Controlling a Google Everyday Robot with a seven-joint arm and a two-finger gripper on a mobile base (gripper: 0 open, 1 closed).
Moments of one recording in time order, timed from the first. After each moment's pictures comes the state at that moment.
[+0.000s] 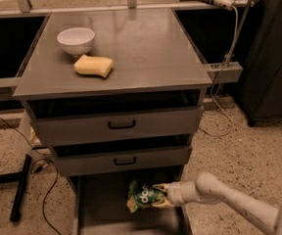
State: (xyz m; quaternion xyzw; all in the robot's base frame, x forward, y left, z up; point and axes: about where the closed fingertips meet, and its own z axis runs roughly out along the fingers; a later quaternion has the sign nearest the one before) arm 0.523 -0.080 0.281 -0.65 0.62 0.24 0.37
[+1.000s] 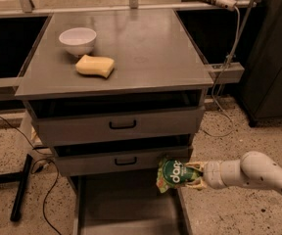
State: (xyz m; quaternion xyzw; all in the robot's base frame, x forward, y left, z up) arm 0.519 -0.202 0.481 -0.66 0.64 0.12 0.38
